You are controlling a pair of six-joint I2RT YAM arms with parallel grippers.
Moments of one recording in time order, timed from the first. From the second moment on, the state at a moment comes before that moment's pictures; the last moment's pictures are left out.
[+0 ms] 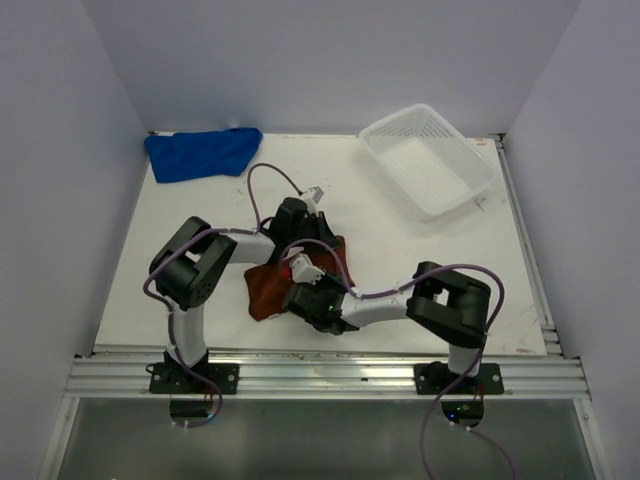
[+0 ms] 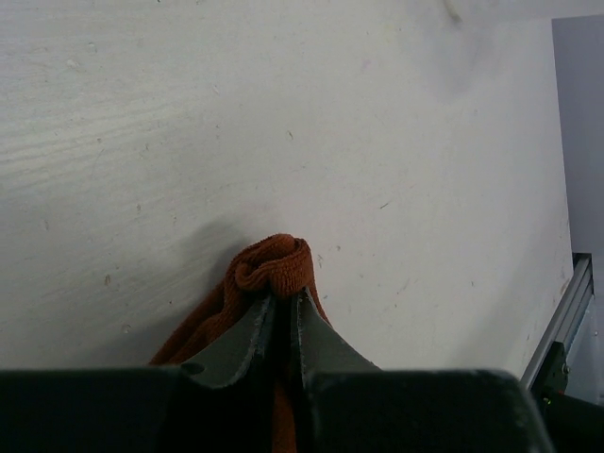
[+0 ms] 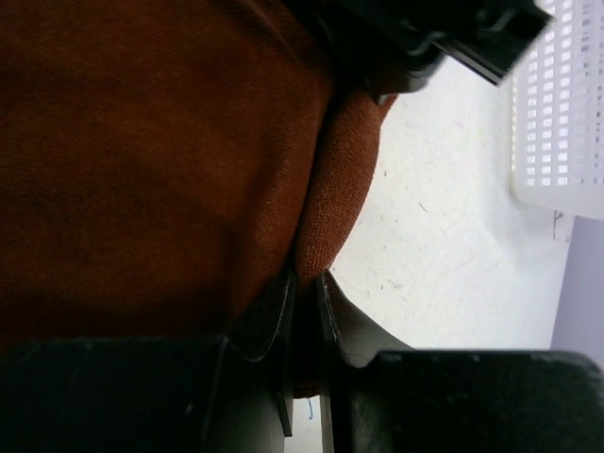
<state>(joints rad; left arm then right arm) -0.59 1.94 0.96 0.39 0.31 -0.68 1.23 1.84 0.93 -0.16 0.99 0.14</state>
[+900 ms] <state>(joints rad) -0.57 1.95 0.90 0.54 0.31 -0.63 1.26 1.74 0.95 -0.32 0.90 0.23</state>
